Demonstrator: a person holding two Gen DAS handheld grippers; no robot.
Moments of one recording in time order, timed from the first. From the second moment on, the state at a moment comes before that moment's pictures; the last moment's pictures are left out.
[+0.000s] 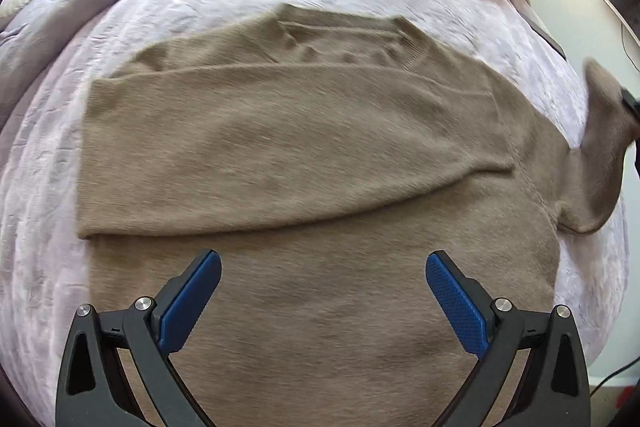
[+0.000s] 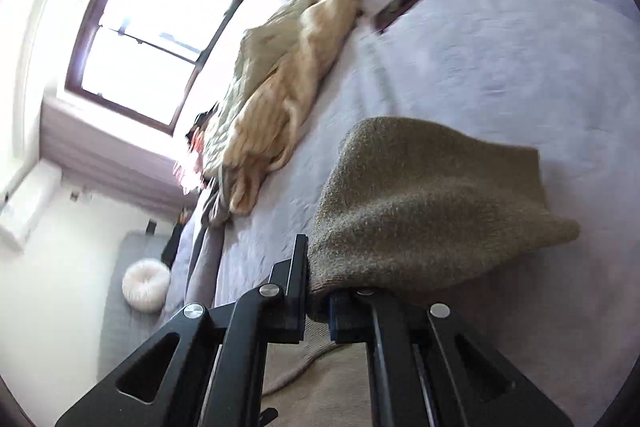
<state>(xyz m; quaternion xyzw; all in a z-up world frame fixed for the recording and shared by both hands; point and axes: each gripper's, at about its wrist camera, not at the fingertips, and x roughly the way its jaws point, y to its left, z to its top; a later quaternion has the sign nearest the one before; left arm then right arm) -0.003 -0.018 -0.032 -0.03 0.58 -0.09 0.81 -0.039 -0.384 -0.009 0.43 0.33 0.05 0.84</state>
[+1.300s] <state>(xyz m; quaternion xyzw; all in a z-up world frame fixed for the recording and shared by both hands) -0.039 0.189 -0.043 -0.17 0.56 -0.02 0.81 0.045 -0.015 -0.099 -0.05 0.55 0.27 0.79</state>
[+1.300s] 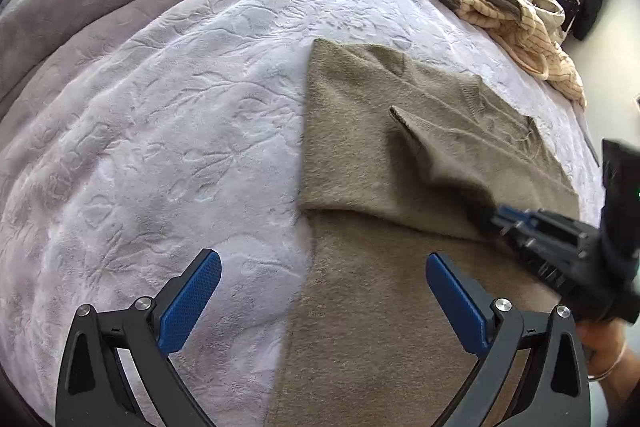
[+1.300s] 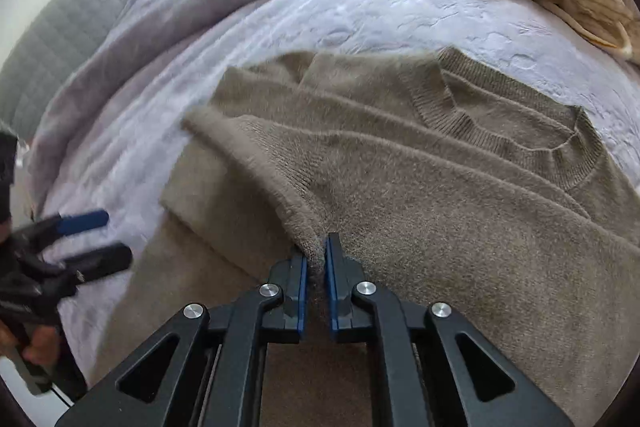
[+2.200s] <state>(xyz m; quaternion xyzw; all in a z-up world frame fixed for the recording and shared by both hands) 0.046 0.116 -0.068 -0.12 0.59 -0.12 0.79 -0.065 -0.324 -0.133 0.53 0.46 -0.04 0.71</state>
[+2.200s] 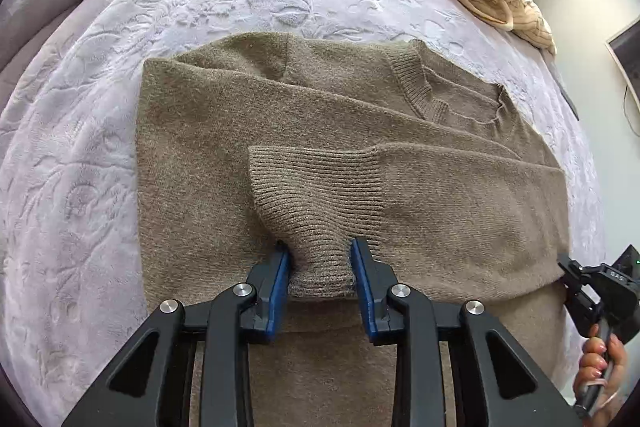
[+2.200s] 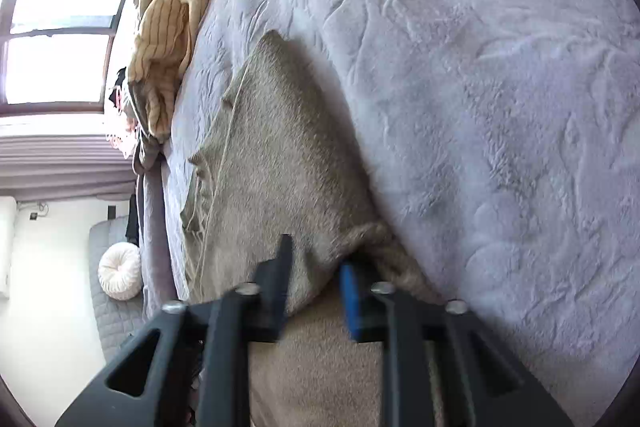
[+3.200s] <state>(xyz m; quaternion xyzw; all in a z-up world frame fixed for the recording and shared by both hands) -0.005 0.161 -0.045 -0.06 0.56 0.01 0.82 -0.058 -0.274 -0.080 0.31 0.52 0.07 0.79</state>
